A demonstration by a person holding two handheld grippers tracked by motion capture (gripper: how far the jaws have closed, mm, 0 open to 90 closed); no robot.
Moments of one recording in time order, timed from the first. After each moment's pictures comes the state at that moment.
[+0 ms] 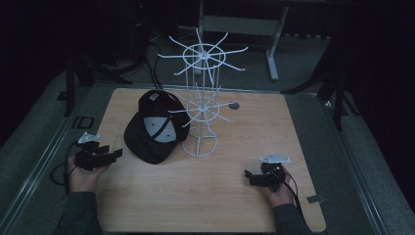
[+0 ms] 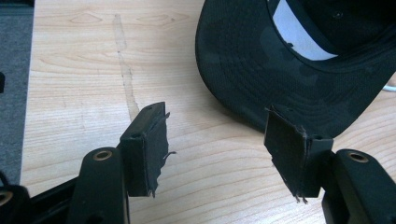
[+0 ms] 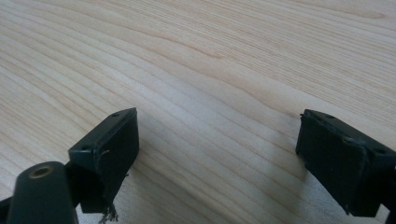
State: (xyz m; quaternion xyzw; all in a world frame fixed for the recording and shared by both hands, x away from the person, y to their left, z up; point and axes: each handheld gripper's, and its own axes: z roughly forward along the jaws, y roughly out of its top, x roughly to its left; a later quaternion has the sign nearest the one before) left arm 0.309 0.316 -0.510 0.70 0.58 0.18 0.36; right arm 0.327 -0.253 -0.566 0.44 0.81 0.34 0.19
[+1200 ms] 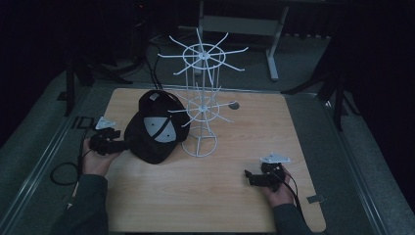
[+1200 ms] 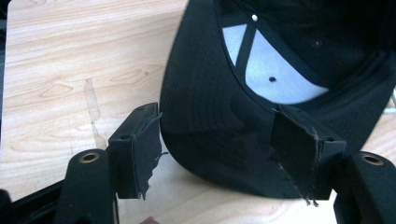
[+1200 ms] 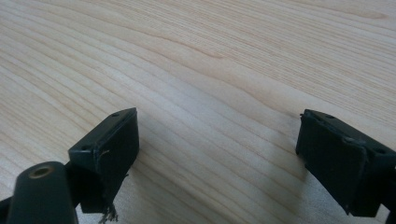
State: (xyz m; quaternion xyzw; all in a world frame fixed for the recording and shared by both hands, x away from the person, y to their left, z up) left arm 0.358 0.288 -0.491 0.74 0.53 0.20 0.37; right arm 0.327 -0.252 -0.566 0.44 0.81 0.34 0.19
